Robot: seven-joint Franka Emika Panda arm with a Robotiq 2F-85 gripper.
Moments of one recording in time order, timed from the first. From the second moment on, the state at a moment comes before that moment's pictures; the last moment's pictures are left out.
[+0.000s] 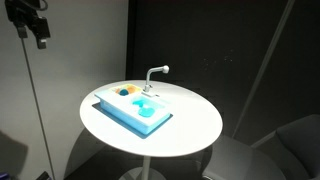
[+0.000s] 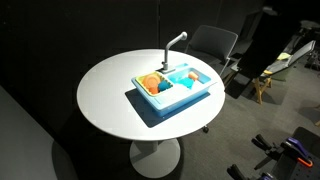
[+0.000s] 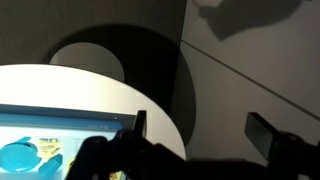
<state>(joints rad) 0.26 -0.53 0.18 -2.43 0.35 2.08 0.13</state>
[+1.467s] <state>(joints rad) 0.21 -0.33 0.16 -2.36 0.27 2.42 0.11</state>
